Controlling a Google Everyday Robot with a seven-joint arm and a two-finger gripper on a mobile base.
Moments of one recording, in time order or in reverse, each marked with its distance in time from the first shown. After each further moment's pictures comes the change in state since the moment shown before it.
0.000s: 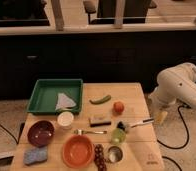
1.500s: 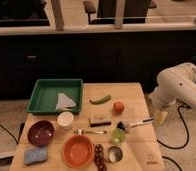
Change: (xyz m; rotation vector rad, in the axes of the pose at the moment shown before) arm -0.003 -0.003 0.005 0.000 0.009 -0.022
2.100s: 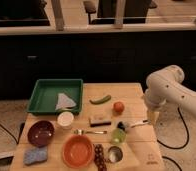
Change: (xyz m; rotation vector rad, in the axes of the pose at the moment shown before) arm -0.023 -0.012 0.027 -0.007 0.005 -0.084
